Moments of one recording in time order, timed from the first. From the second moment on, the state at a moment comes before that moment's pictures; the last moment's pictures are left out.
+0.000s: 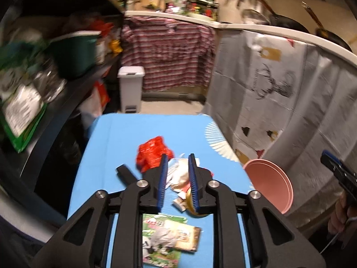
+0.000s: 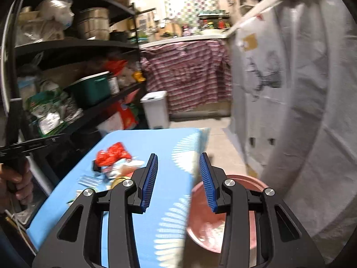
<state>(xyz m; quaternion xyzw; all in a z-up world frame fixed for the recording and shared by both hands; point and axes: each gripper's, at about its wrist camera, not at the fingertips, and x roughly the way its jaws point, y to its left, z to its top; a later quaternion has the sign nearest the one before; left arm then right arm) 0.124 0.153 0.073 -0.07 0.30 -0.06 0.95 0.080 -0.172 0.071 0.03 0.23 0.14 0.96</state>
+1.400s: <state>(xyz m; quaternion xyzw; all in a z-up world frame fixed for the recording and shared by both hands) 0.207 0.181 0.001 -0.09 0.35 -0.02 0.93 0.257 -0.018 -0.066 0.13 0.43 0.27 0.86</state>
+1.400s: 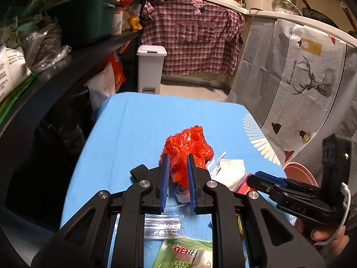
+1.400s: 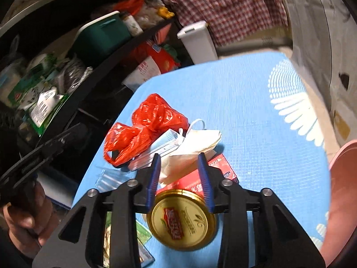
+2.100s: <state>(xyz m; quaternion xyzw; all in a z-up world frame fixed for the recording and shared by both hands) 0.226 0.178 -0.025 -0.08 0.40 -0.03 0.91 0.271 0.005 -0.076 0.11 0.45 0.28 0.84</state>
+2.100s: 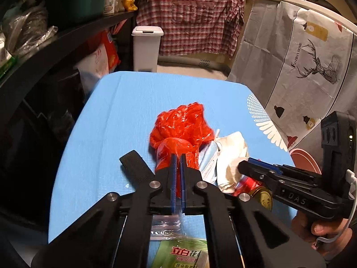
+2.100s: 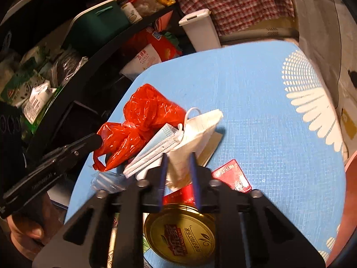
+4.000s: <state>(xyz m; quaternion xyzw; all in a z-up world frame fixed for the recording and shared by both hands) 0.131 0.104 0.072 -0.03 0.27 -0.06 0.96 0.121 -0.162 0.087 0.02 0.25 0.19 0.95</state>
